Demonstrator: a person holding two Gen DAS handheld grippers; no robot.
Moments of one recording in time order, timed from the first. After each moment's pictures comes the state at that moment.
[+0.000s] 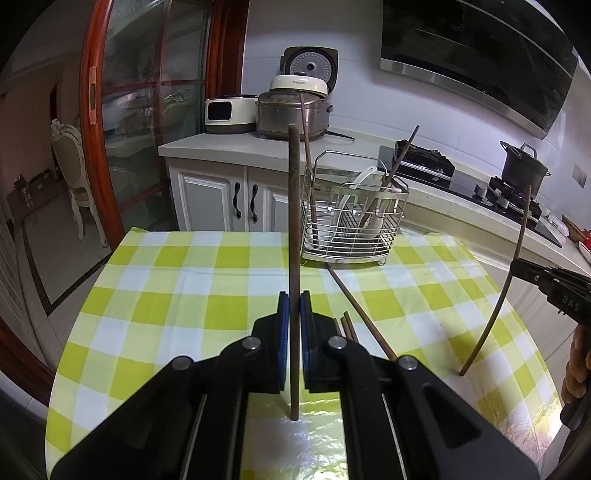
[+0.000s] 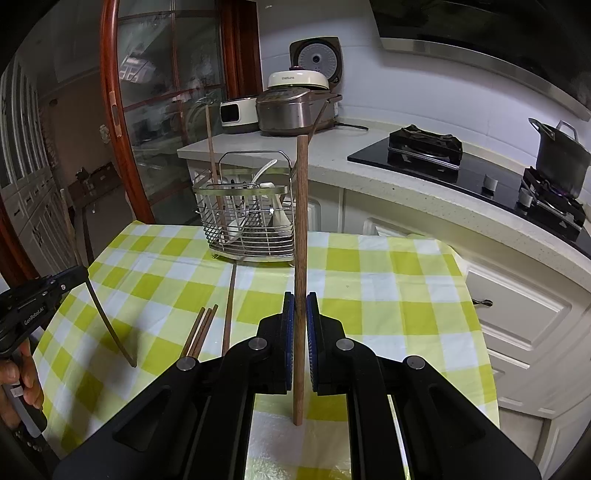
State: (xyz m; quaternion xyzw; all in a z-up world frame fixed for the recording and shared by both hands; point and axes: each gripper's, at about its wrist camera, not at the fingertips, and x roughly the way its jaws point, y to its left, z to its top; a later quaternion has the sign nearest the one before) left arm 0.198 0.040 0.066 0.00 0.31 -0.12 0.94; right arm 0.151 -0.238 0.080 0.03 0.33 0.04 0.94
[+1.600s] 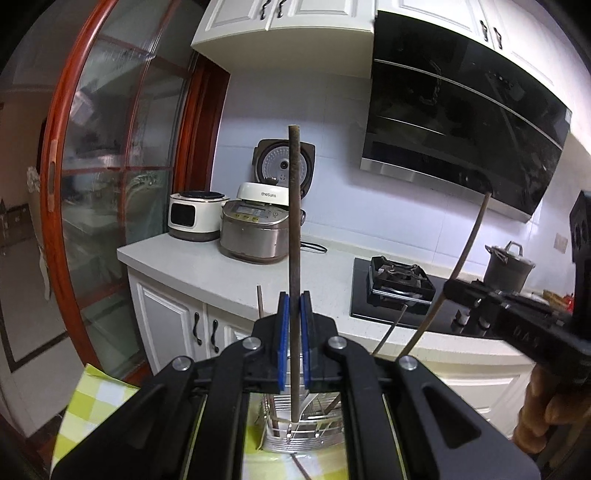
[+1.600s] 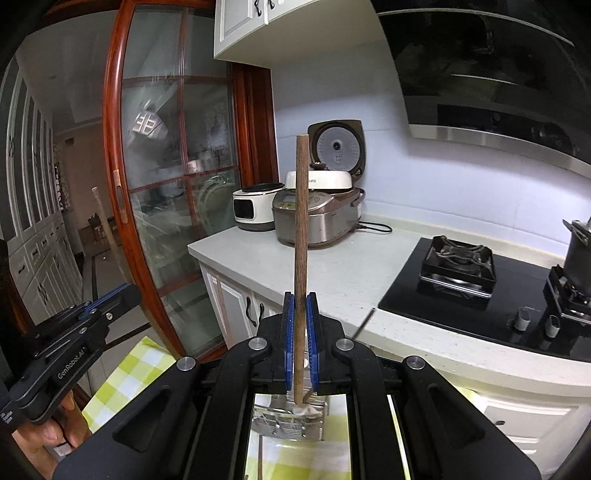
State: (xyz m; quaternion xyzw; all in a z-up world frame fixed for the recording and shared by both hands) left arm 0.349 0.001 0.206 -0.06 0.16 -0.17 0.97; right arm 0.304 -0.206 0.225 0.03 0.21 0.06 0.98
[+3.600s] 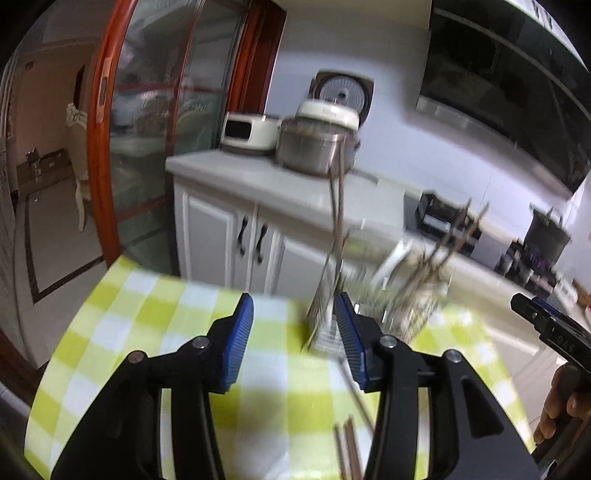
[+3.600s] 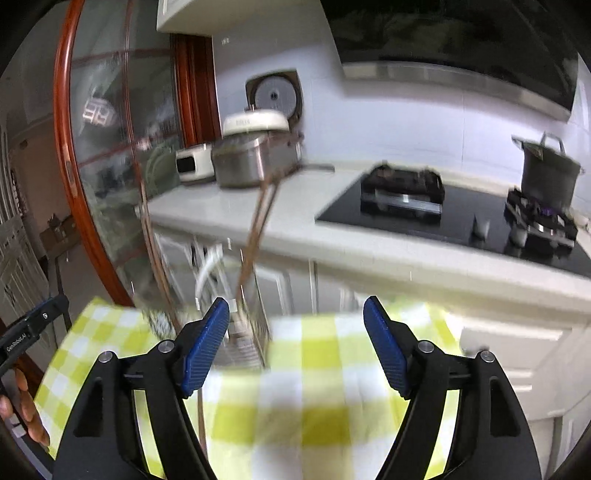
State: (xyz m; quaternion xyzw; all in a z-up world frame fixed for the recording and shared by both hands) left arm 0.302 0.044 0.080 -0.07 0.28 -0.09 0.95; right arm 0.250 -0.258 0.095 0.06 0.29 -0.04 0.96
